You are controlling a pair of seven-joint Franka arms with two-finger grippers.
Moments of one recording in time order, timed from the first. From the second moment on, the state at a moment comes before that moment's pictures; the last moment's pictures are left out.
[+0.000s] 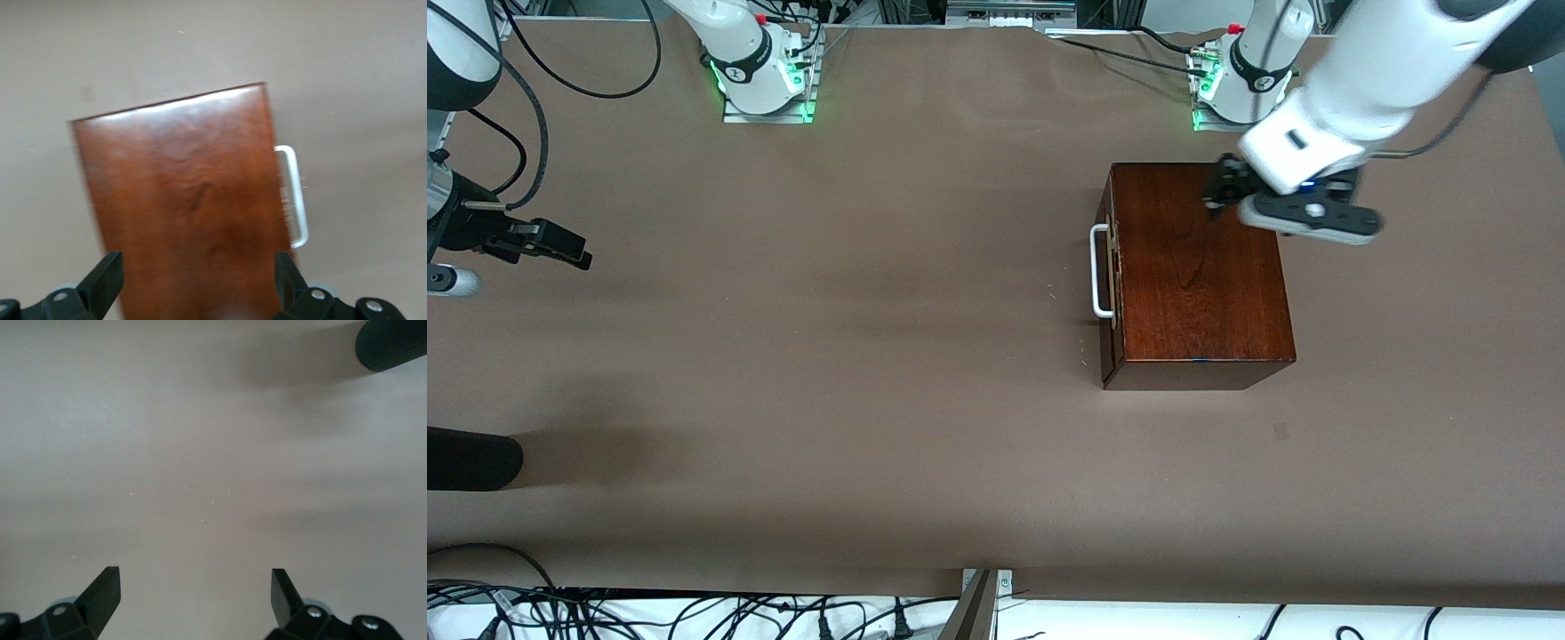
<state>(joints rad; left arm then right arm) -0.22 0.06 -0.21 -1.65 -0.02 1.70 -0.26 0.03 0.10 -0.08 -1.63 0.01 1.70 0.03</state>
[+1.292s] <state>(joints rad) -0.53 0.41 -0.27 -1.68 0.18 1.88 -0.81 0.03 0.10 -0.08 -1.63 0.01 1.70 0.03</state>
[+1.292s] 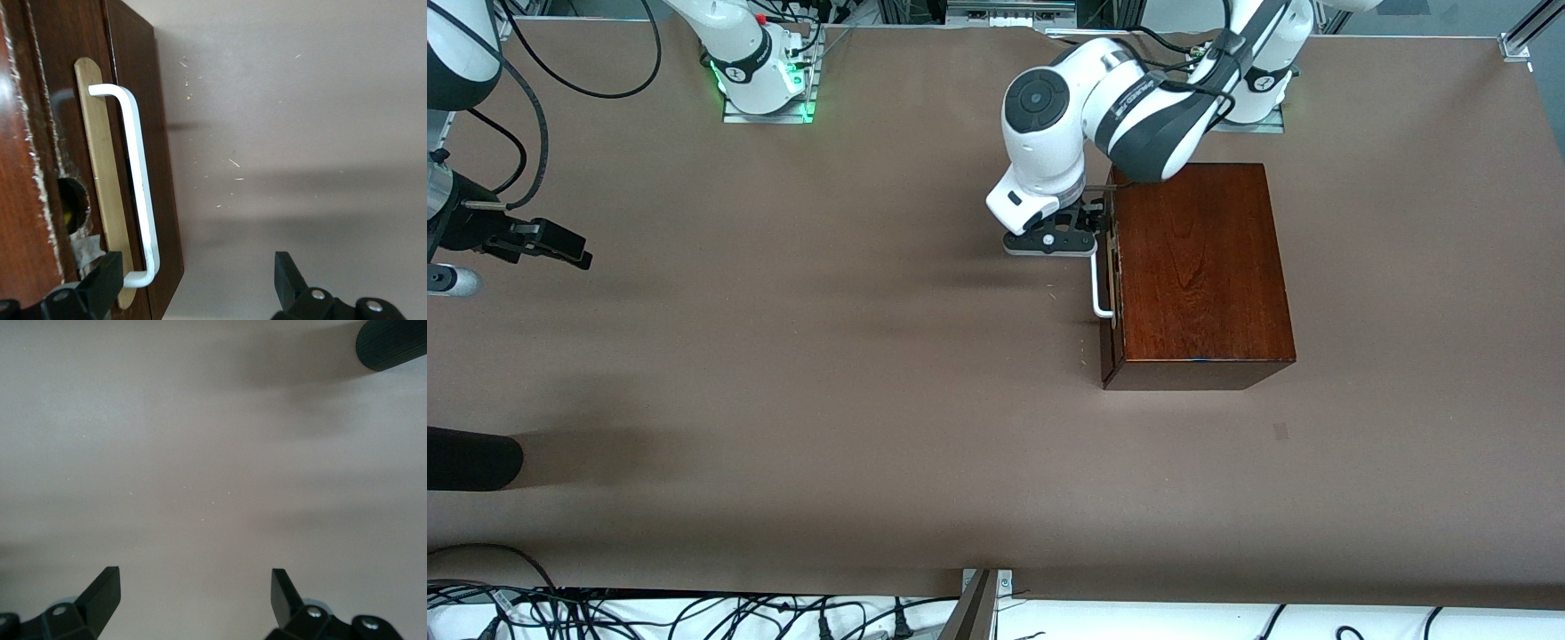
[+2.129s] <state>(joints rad) -0.53 0.47 -0.26 -1.73 0.32 2.00 -0.85 0.03 0.10 -0.08 -1.63 0.01 1.70 0.03</state>
